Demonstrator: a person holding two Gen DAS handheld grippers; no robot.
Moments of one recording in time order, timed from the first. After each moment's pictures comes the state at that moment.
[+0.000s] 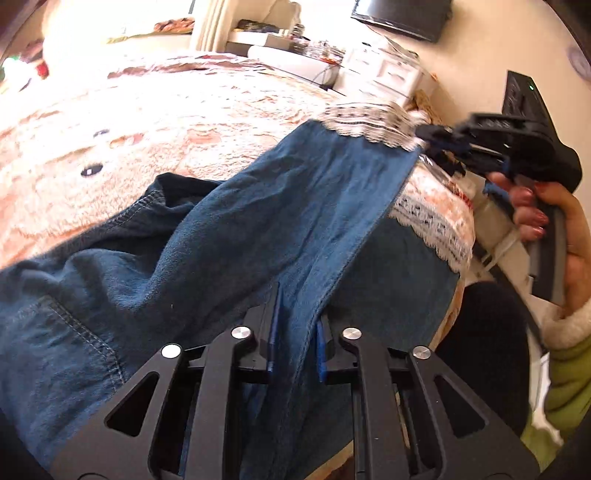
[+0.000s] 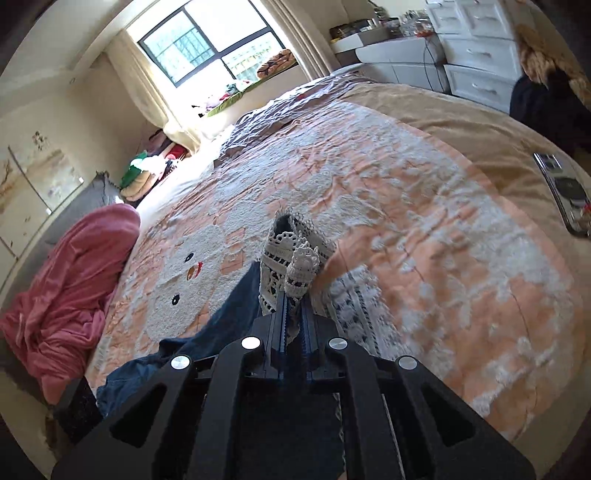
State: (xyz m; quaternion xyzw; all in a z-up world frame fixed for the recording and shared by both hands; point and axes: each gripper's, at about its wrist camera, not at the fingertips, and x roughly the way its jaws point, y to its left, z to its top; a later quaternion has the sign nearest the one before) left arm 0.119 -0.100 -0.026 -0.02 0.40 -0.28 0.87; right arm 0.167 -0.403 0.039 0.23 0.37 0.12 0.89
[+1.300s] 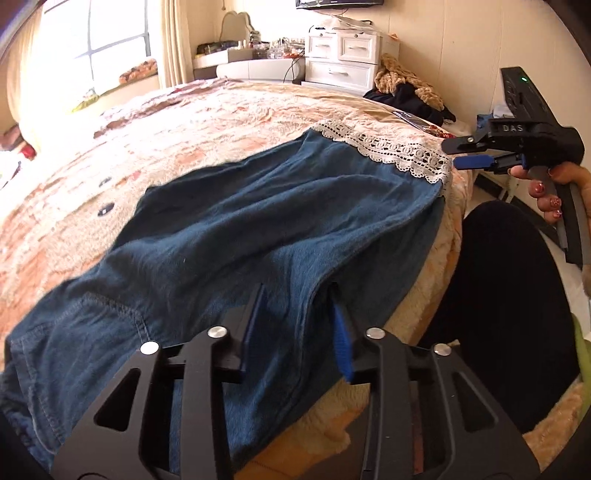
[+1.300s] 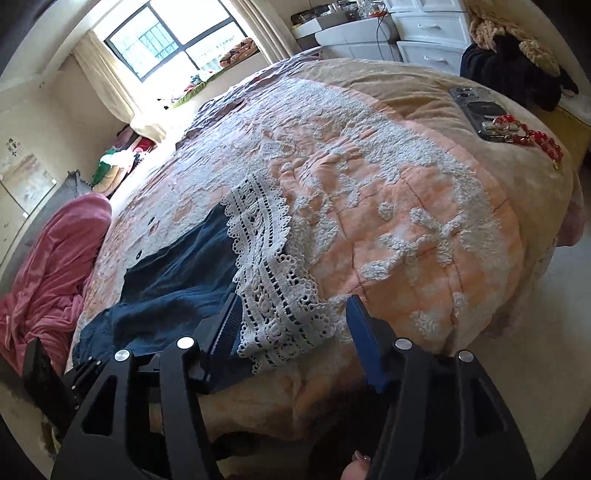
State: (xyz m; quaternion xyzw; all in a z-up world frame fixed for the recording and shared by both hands) left arm 0.069 -0.108 -0.026 0.12 0.36 -0.28 0.88; right arm 0.085 -0.444 -0.008 0.23 0.42 0.08 0.87
